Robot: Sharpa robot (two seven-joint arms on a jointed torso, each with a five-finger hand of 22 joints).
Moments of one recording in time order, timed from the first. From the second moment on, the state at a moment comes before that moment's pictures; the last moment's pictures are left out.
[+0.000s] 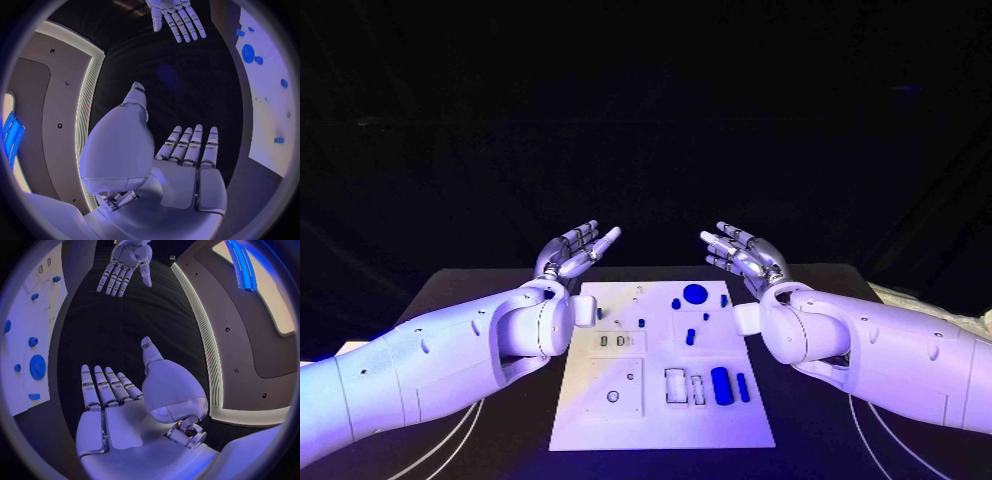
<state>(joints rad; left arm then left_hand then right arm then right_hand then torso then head) 1.11 -0.68 -0.01 1.39 0.08 -0.58 0.47 1.32 -0.24 -0.03 0.29 0.07 0.42 0.15 0.04 0.04 0.38 0.16 0.03 0.04 0.44 0.16 0.04 0.05 0.07 0.36 0.28 0.04 0.04 1.11 -0.74 -0.04 1.44 -0.04 -0.53 0.45 1.15 0.15 -0.11 -0.11 0.18 0.30 0.14 0.03 0.03 0.39 0.23 0.04 0.04 0.40 0.21 0.03 0.04 0.06 0.40 0.28 0.05 0.05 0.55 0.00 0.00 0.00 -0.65</state>
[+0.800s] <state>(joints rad) 1.13 -0.77 -0.01 1.47 0.09 -0.46 0.45 1.40 -0.07 0.03 0.25 0.06 0.92 0.19 0.12 0.07 1.00 0.15 0.13 0.07 1.11 0.10 0.24 0.18 0.16 1.04 0.21 0.28 0.15 1.17 -0.76 -0.03 1.35 -0.72 -0.32 0.30 1.34 0.14 0.04 -0.28 0.12 0.91 0.21 0.08 0.06 1.02 0.16 0.08 0.06 1.13 0.11 0.14 0.07 0.16 0.95 0.22 0.25 0.11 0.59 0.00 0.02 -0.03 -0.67</state>
